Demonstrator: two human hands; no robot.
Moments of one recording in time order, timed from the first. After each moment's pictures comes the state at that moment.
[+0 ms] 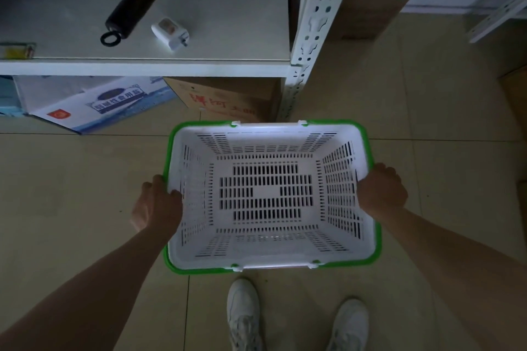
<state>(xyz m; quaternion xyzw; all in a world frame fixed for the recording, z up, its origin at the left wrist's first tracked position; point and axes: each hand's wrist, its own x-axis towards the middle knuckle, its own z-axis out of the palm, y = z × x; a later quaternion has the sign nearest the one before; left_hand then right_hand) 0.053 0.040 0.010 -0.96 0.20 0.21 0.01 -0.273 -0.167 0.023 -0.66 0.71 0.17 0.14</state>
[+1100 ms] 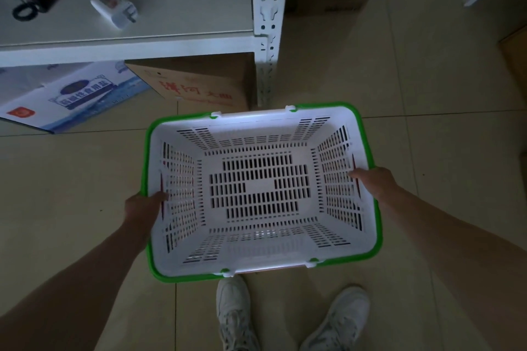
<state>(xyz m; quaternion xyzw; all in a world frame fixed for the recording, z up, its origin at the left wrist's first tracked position) 0.023 0.041 -0.018 -0.88 -0.06 0.37 -0.28 -0.336 -0.184 -0.021 -0.43 0.76 0.04 0.47</state>
